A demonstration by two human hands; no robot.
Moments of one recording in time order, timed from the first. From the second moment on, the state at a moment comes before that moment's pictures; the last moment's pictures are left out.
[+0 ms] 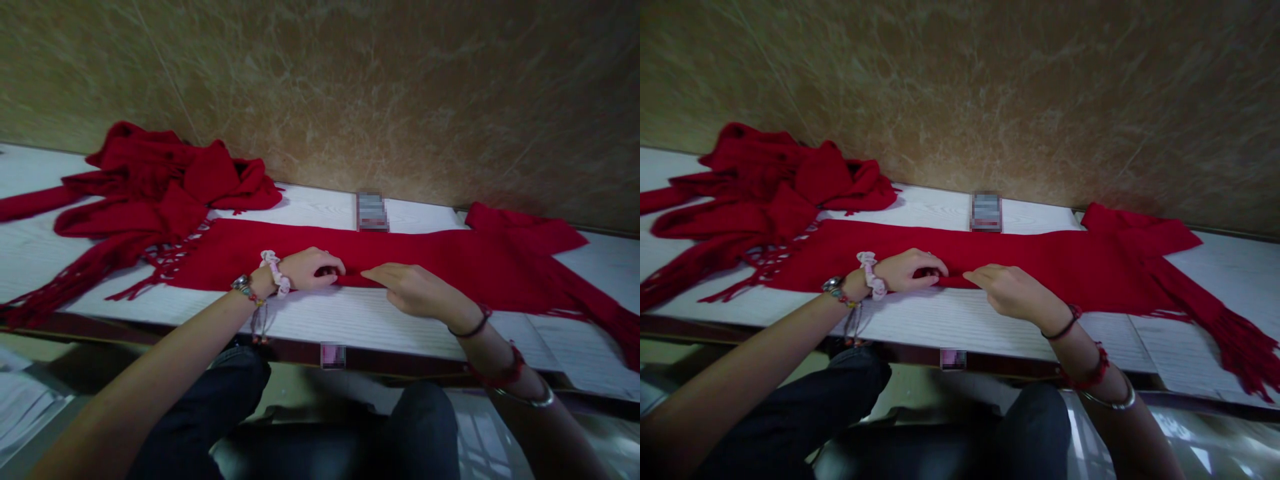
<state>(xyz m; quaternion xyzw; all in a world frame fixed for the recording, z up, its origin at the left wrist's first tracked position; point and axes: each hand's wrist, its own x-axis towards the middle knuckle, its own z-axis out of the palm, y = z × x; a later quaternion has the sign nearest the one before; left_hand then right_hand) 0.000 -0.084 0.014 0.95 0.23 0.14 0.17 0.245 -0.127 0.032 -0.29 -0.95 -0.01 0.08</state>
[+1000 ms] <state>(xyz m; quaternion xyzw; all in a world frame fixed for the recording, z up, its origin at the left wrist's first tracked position) -0.004 -0.084 0.018 0.91 0.39 -0.06 0.08 0.255 -0.147 0.005 -0.25 -0.96 -0.09 0.13</state>
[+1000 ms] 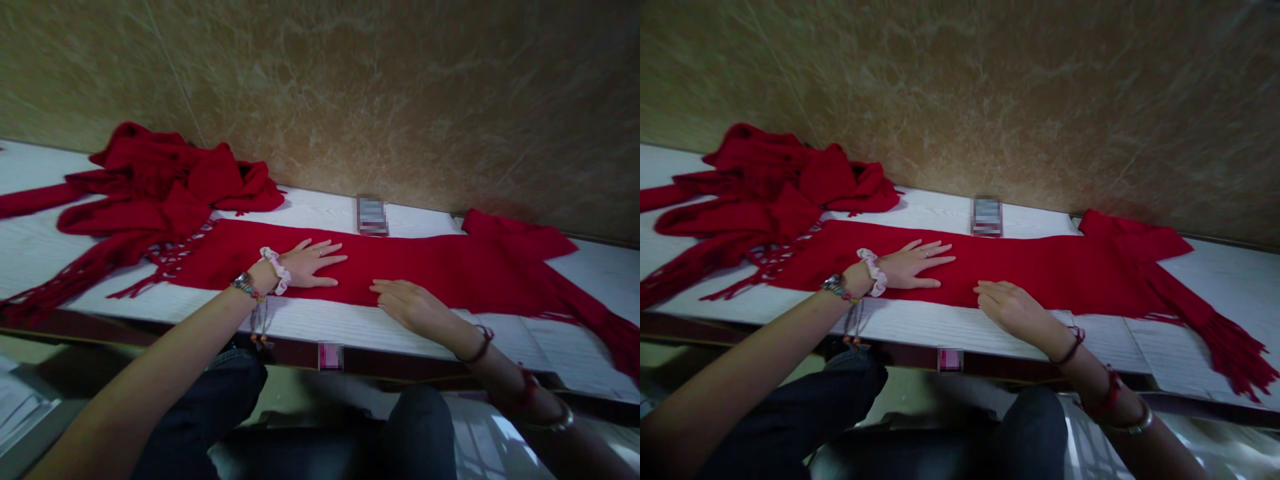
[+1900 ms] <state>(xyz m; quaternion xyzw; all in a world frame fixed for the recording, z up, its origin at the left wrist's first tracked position) 0.004 -0.123 0.013 0.94 0.34 -0.06 0.05 0.251 -0.150 0.003 -0.27 -0.96 0.00 0.09</state>
